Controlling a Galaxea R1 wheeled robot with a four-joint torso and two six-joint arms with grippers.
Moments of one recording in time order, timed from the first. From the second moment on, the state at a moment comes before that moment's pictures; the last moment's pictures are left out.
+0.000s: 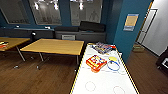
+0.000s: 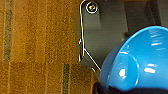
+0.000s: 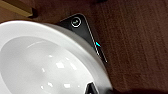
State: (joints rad) left arm 1.46 2.81 -2.66 0.06 -0.02 -0.06; right arm -1.49 2.59 -2.29 0.20 0.16 0.07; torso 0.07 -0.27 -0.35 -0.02
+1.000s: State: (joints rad) left arm 1.45 2.83 -2.66 0.06 -0.02 -0.06; right arm -1.50 2.61 -2.29 0.19 0.16 0.07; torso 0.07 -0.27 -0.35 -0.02
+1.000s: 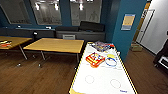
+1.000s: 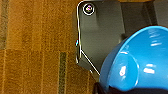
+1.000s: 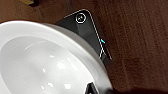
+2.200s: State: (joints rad) left arm 1.48 2.85 -2.67 0.08 -0.02 -0.06; right arm -1.51 2.63 -2.30 0.18 0.16 0.07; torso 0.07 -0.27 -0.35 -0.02
